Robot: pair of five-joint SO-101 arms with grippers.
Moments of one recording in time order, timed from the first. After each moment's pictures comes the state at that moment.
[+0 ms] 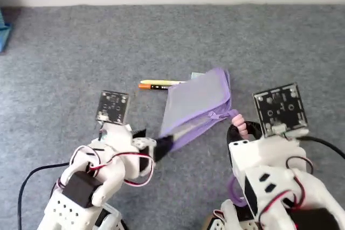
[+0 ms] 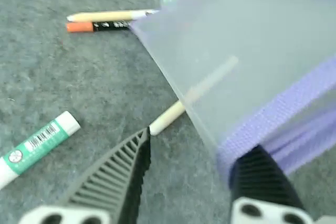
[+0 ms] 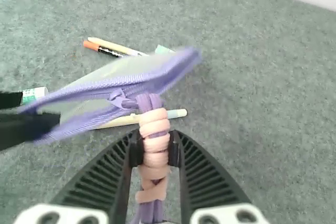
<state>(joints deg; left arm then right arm) 25.1 -72.0 62.5 66.9 25.8 -9.7 -65.6 11.7 100.7 6.9</state>
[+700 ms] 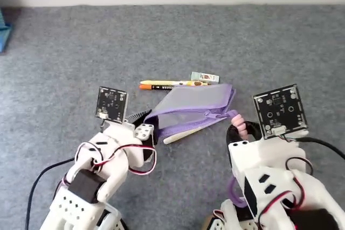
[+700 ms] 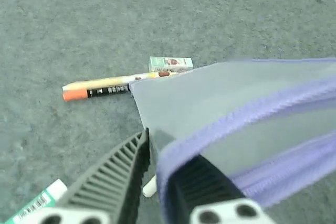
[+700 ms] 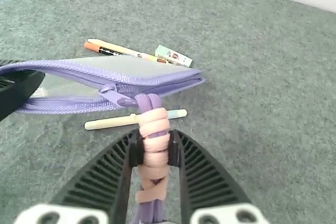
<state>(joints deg) 24.6 -71.3 65.5 49.8 20.6 -9.7 -65.1 11.5 100.7 6.9</state>
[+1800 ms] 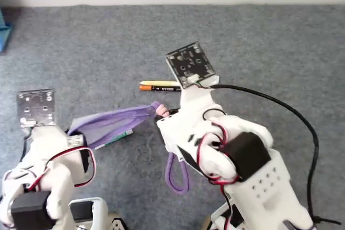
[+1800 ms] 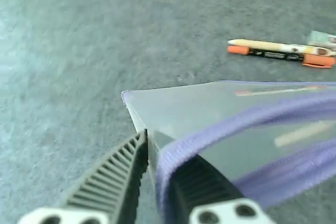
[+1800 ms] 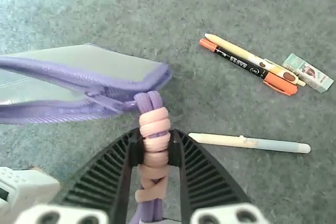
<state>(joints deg) -13.8 -71.3 34.7 97.3 5.8 -39.8 -40.3 10.4 86.2 -11.3</state>
